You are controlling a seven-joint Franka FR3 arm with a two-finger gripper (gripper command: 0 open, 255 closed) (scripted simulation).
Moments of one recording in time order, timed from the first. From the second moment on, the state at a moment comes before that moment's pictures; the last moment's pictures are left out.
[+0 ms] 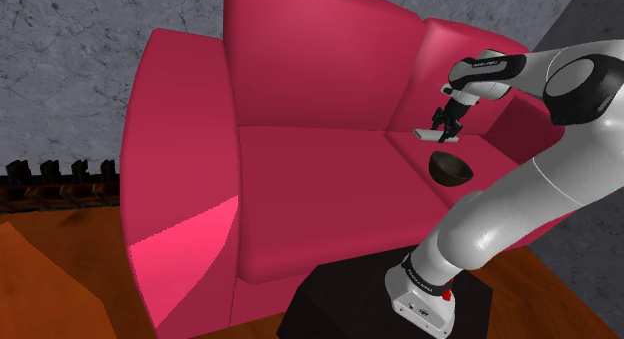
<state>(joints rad) -0.10 -0.21 -1.02 -2.12 -0.19 2.03 -1.87</state>
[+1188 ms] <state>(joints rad) -0.15 -0.23 -1.20 -2.20 -0.23 2.12 -2.07</state>
